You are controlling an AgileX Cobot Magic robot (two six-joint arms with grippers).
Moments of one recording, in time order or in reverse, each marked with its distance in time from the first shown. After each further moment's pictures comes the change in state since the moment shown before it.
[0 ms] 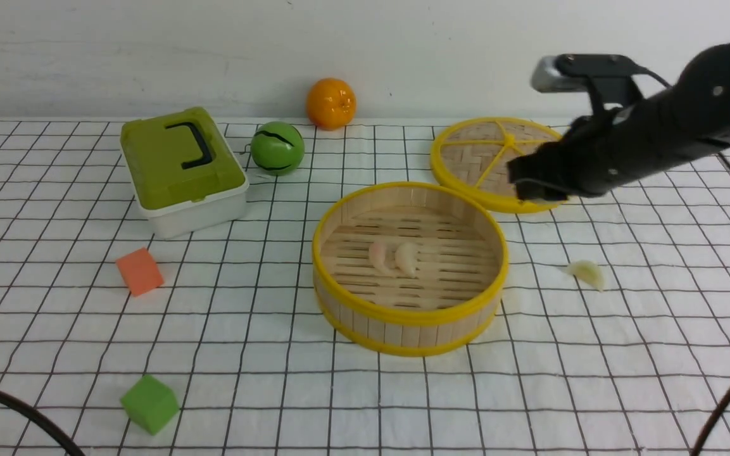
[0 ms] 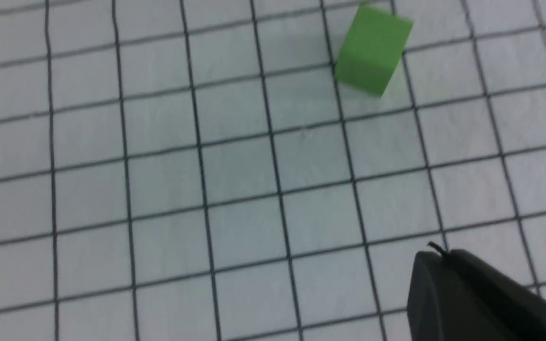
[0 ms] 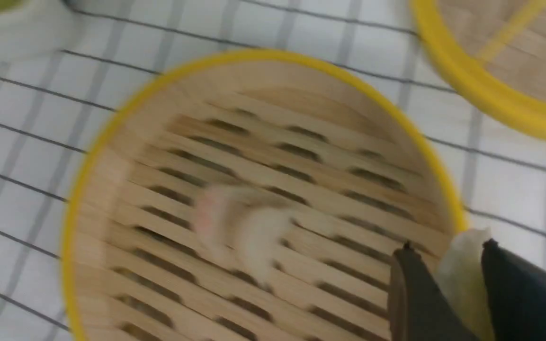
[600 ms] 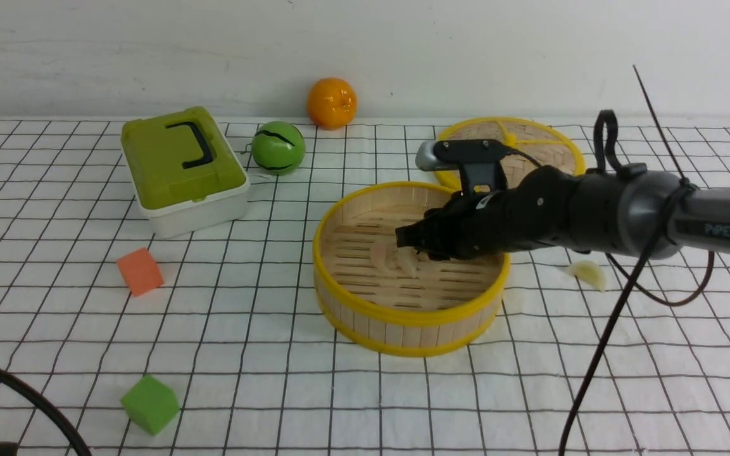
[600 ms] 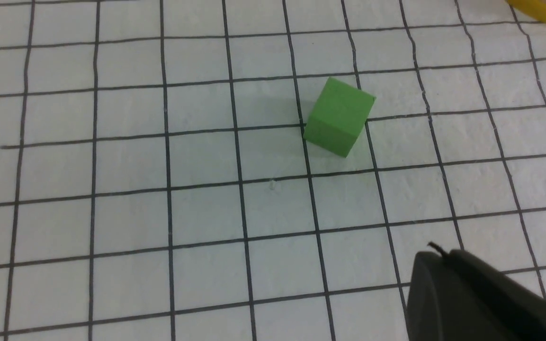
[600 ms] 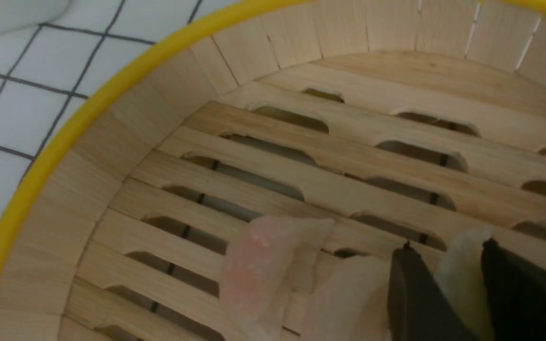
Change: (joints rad) right arm 0.133 0.286 0.003 0.126 -0.335 -0.033; left arm 0.000 -0.013 0.000 0.002 -0.065 -0.093
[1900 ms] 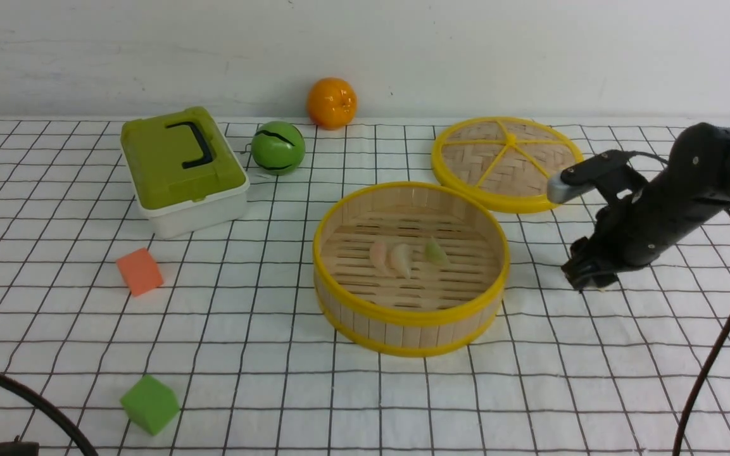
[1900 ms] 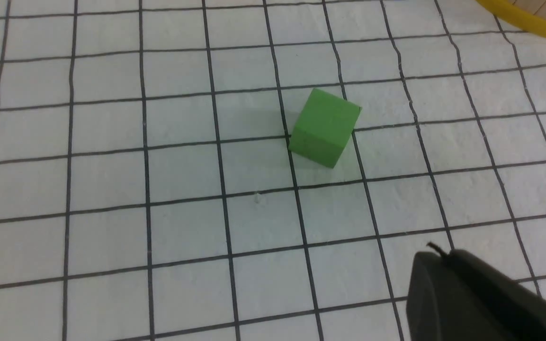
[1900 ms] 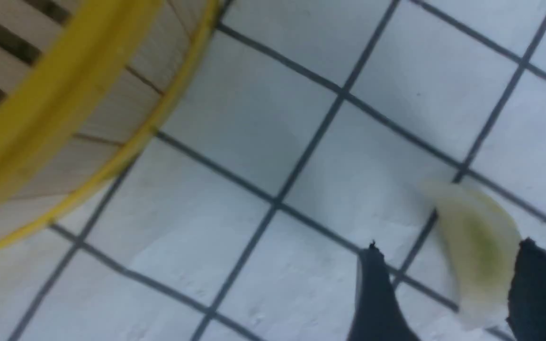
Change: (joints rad) right arm -0.333 -0.069 0.001 -0.362 0.448 -0.248; left arm 0.000 0.000 0.071 0.007 -0.101 -0.008
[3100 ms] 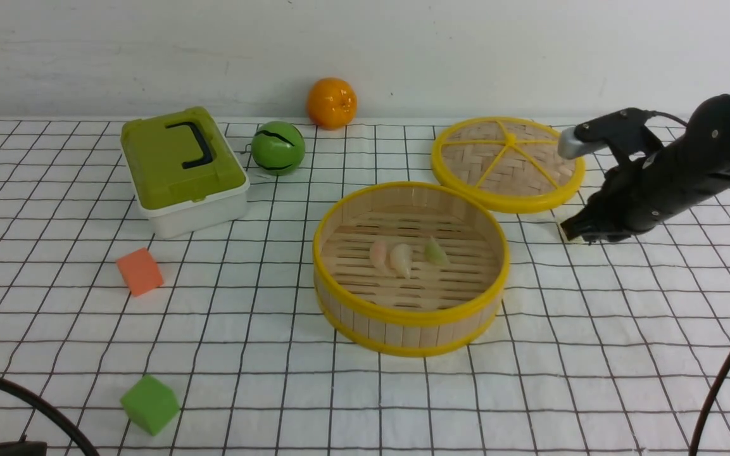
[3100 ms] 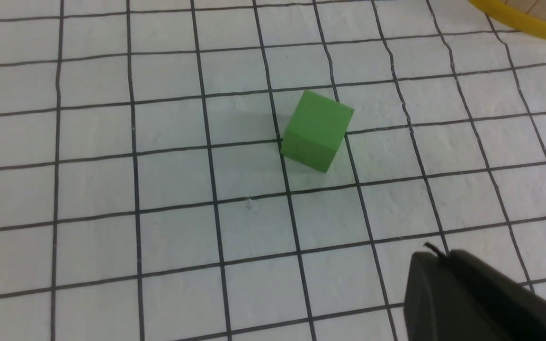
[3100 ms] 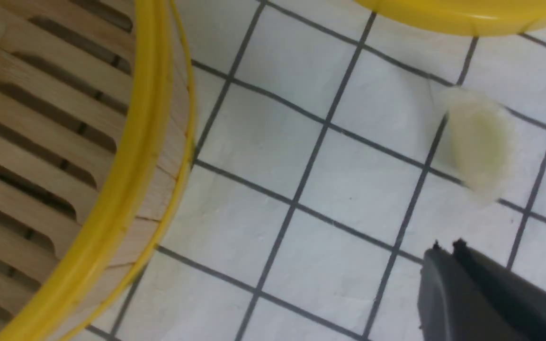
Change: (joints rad) right arm -0.005 -0.061 -0.028 0.103 -0.040 0.054; left arm 0.000 0.000 0.011 0.000 -0.033 0.000
